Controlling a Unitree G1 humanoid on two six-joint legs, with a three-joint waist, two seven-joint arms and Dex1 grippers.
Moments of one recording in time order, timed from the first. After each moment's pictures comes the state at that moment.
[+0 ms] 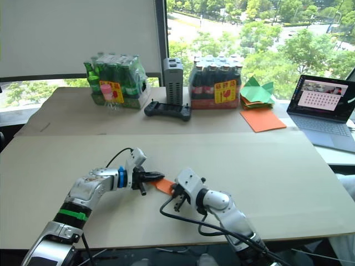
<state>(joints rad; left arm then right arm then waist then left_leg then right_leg) -0.54 0.45 -0.15 0.25 -0.32 0.62 -0.98 -0.26 -0.30 0.37 -0.22 0.01 0.52 0.56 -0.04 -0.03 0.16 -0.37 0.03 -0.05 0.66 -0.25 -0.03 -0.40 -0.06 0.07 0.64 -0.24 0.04</state>
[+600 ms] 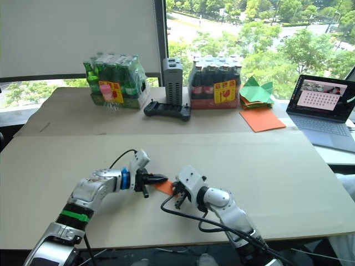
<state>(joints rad) -0.53 0.45 -0.17 0.22 -0.32 0.65 -0.99 -0.28 -0.31 0.37 -0.19 0.01 0.52 0.56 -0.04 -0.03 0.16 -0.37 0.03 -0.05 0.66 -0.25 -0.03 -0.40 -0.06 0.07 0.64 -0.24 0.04</state>
